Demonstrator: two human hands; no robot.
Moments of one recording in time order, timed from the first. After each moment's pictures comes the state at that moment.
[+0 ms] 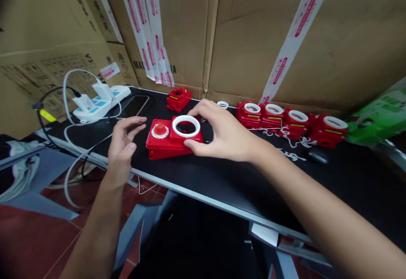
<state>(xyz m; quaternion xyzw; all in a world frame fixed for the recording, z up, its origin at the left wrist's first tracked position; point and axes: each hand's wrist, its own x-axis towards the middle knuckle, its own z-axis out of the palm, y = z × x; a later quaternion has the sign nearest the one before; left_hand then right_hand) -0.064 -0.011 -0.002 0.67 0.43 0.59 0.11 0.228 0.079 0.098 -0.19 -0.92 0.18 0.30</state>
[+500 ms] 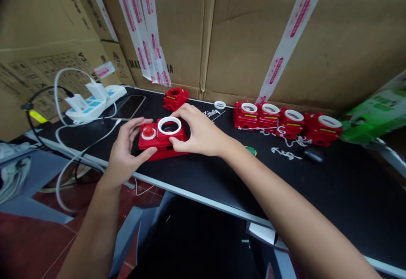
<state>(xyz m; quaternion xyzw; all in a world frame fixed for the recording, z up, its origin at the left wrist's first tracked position) -0.064 -0.003 -0.012 0.67 0.48 0.55 0.14 0.187 0.099 0.065 -0.16 -0.91 0.21 0.33</state>
